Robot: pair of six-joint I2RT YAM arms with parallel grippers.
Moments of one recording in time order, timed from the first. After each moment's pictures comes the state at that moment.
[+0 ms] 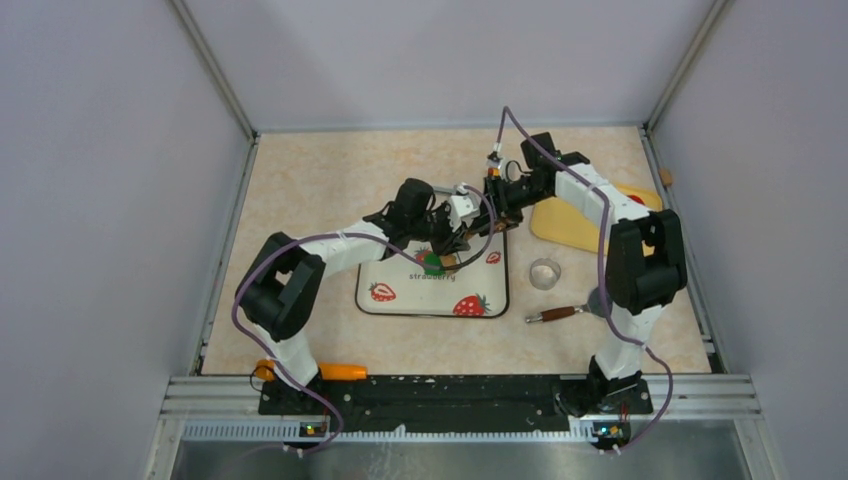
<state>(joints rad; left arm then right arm) -0.64 1.77 1.09 0.08 0.58 0.35 0.32 1.86 1.49 -0.80 -0.86 0.18</state>
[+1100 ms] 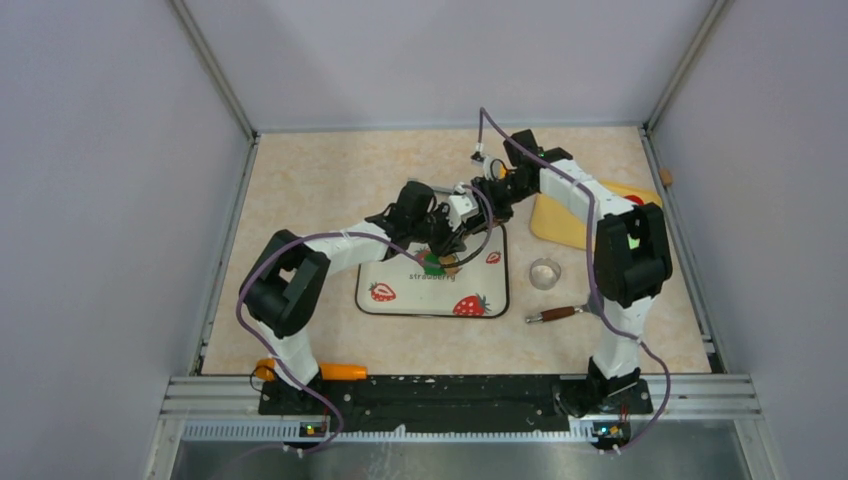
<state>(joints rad) -0.64 1.80 1.10 0.08 0.51 0.28 0.38 1.93 1.57 -0.80 -0.76 0.10</state>
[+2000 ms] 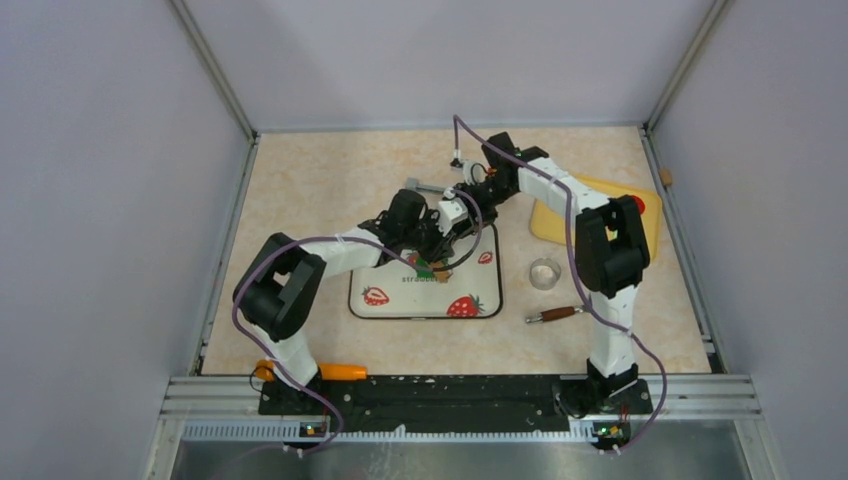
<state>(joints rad) -0.61 1.77 0.99 0.11 0.44 0.24 0.44 2.05 1.67 -0.84 -0.73 0.01</state>
